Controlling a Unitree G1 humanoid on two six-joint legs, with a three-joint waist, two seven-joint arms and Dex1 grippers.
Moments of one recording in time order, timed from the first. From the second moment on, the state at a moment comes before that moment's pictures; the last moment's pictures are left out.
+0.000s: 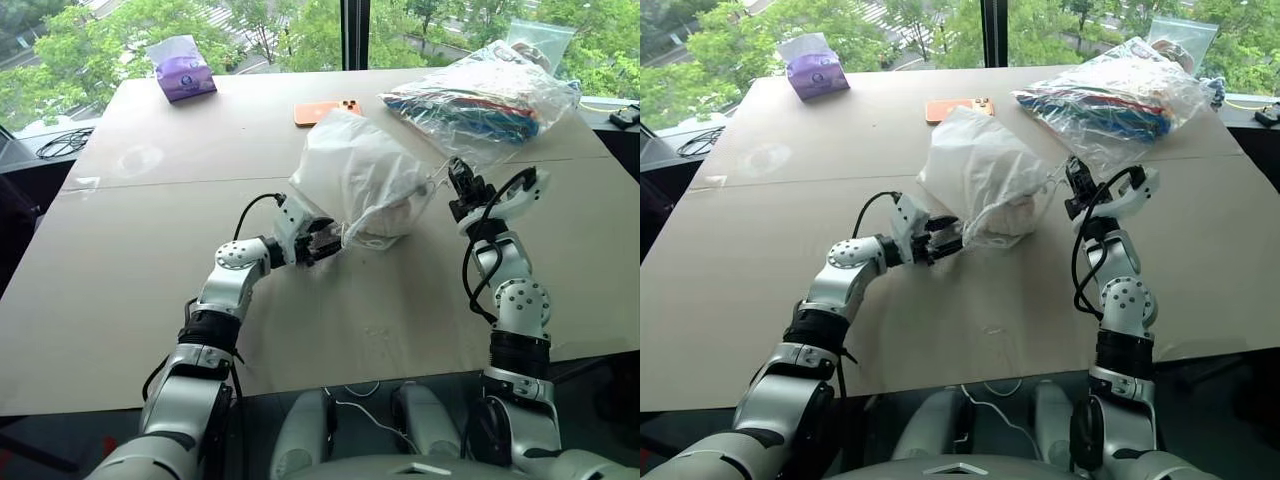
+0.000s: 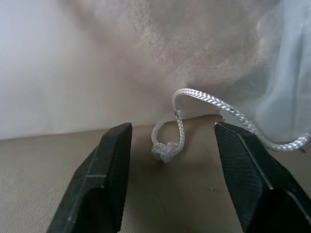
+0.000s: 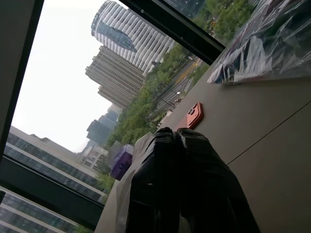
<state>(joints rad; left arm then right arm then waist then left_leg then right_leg) -0.57 0.39 -0.08 0.48 -0.19 0.08 -0.91 -0.48 0.07 -0.36 -0.03 0.92 0.45 0.12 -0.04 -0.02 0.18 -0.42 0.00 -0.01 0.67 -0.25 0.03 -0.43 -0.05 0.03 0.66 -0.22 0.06</state>
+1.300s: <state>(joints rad) -0.45 0.47 0.31 0.39 0.01 -0.15 -0.08 -0.51 0.05 -0.50 -0.03 1.04 0.34 0.05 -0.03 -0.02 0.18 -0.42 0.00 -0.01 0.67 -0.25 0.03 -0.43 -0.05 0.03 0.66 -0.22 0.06</state>
